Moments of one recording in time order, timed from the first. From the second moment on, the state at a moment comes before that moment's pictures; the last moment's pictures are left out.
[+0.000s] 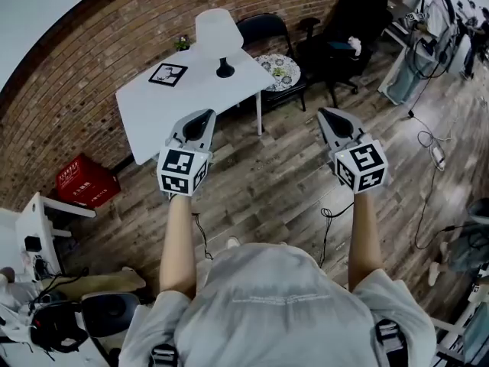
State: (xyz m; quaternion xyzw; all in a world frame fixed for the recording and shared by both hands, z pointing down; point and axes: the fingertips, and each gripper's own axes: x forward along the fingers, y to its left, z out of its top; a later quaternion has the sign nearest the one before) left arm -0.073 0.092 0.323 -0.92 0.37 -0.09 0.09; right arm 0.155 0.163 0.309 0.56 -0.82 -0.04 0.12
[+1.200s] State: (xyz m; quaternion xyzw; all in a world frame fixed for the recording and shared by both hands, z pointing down) left arm -0.056 -0.009 0.371 -0.91 0.40 -0.10 0.04; right arm 0.161 0.057 0.328 0.49 -0.87 -0.03 0.09
